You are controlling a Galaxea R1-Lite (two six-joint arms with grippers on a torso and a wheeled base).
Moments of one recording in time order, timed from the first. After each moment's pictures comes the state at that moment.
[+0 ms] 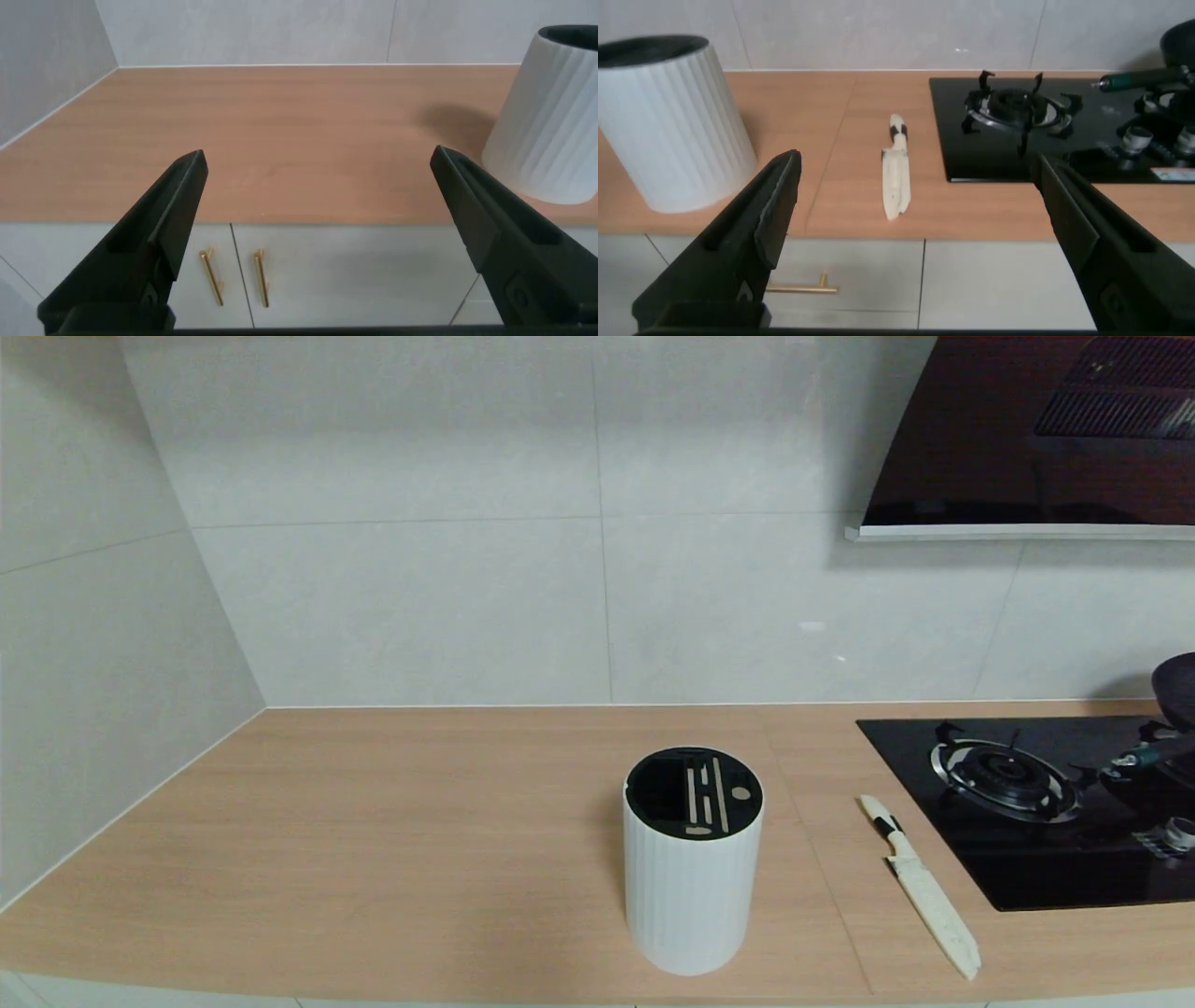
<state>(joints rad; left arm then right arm) 0.00 0.00 0.00 0.00 0.01 0.00 0.00 0.00 0.00 0.00 0.00 -0.01</state>
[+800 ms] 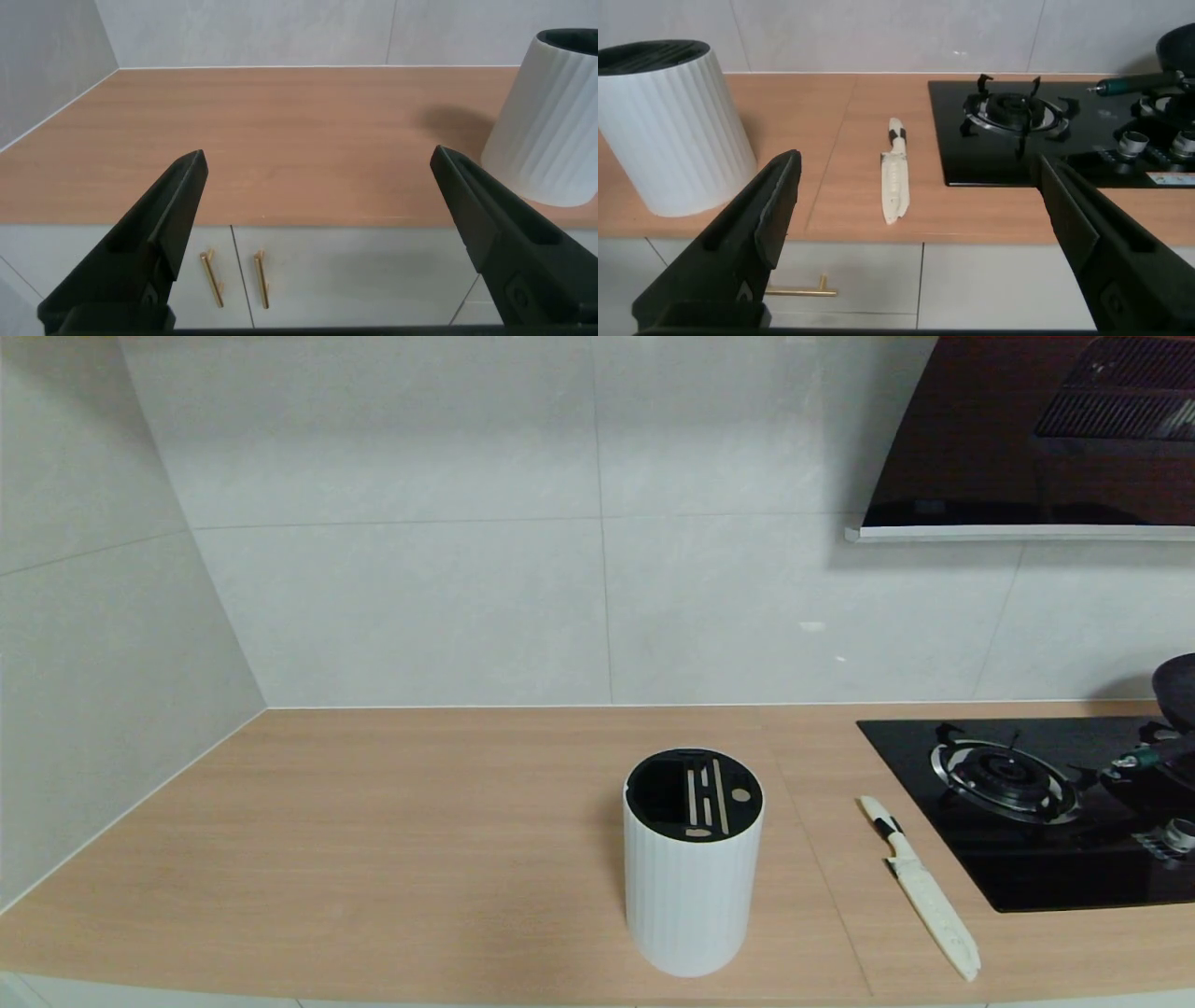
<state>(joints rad) 0.00 0.00 0.00 0.00 0.01 0.00 0.00 0.00 -0.03 -0.02 0.00 -0.01</state>
